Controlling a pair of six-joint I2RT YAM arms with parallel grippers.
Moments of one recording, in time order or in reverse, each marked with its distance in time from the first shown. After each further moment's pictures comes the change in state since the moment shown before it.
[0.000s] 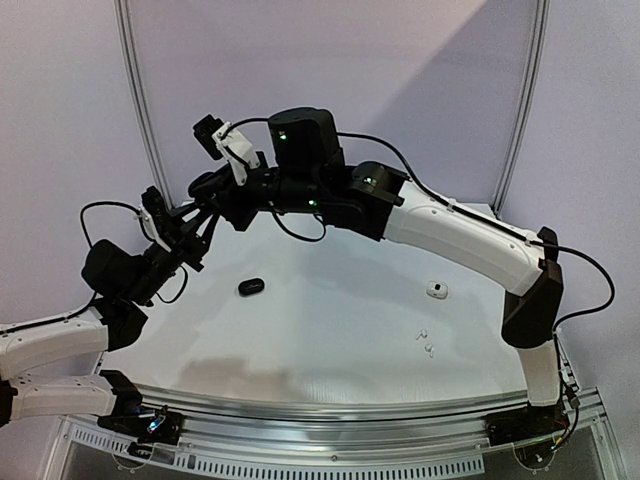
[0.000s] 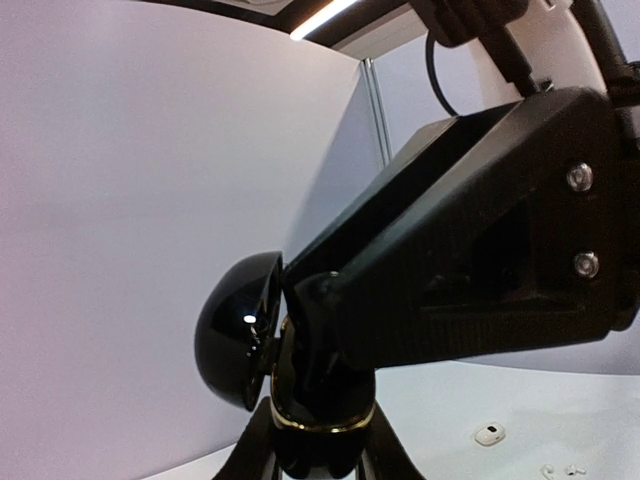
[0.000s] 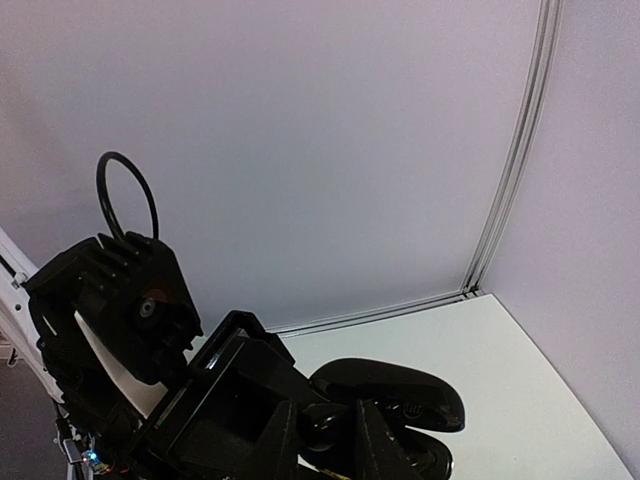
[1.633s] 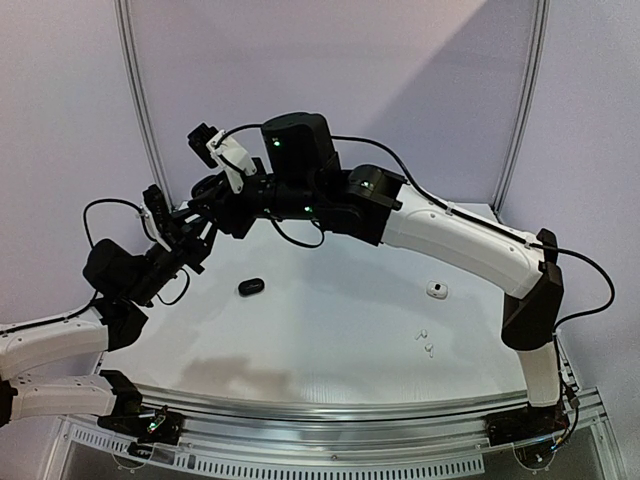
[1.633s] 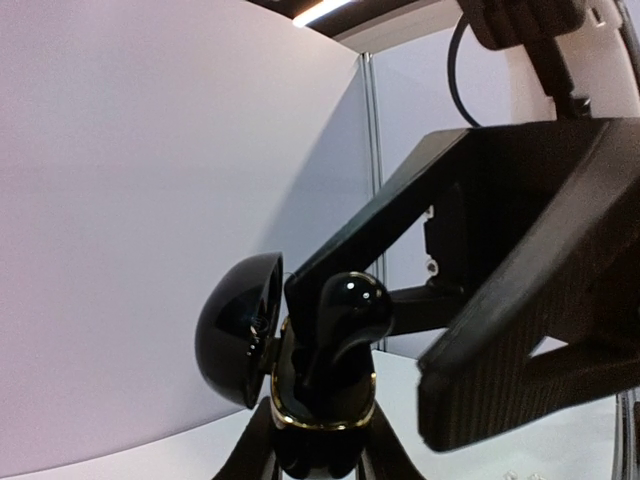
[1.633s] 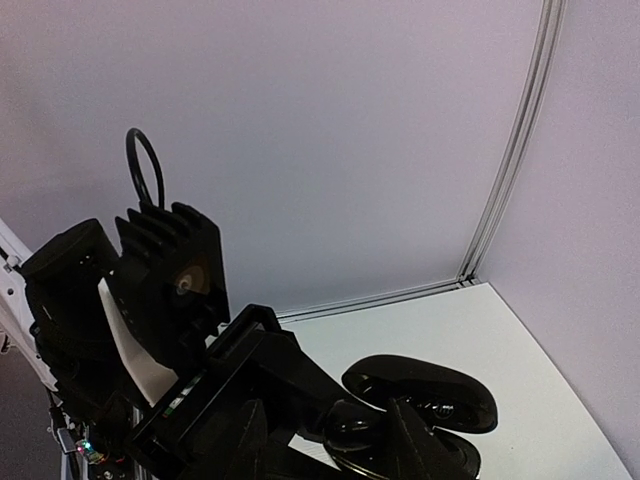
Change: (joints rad) left arm 0.000 0.000 0.000 -0.029 0.020 -0.107; right arm 0.016 0.002 0.002 -0.034 0.041 -0.018
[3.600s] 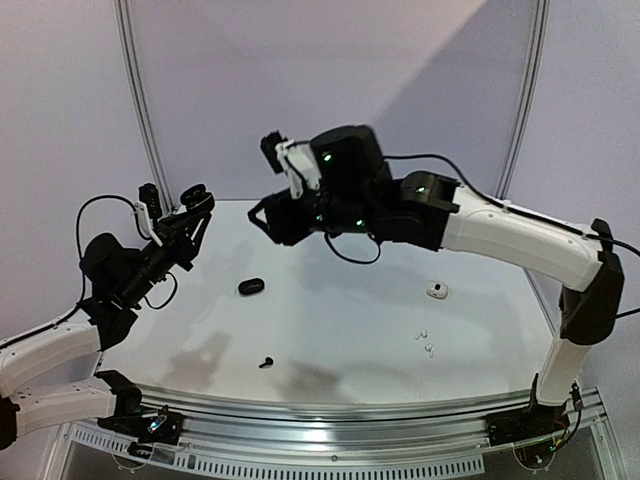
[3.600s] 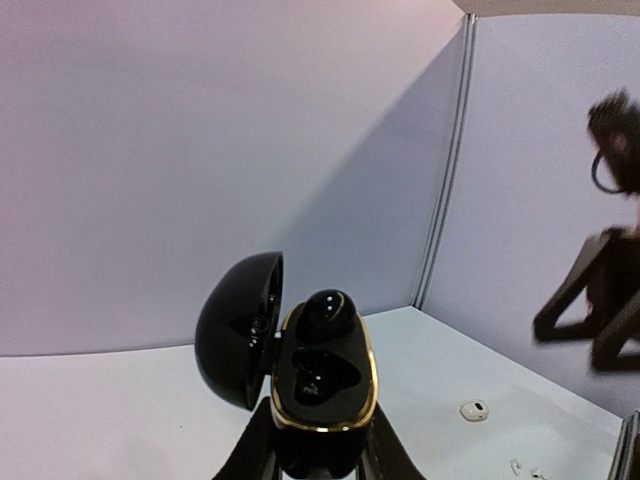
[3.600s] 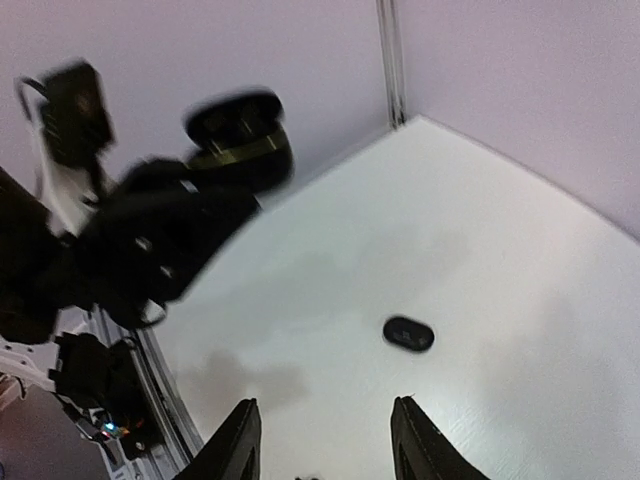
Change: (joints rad) left arm 0.132 -0.091 0.005 -0.285 -0.072 -0.175; right arm -0.029 -0.307 -0.458 -0.027 0.168 0.359
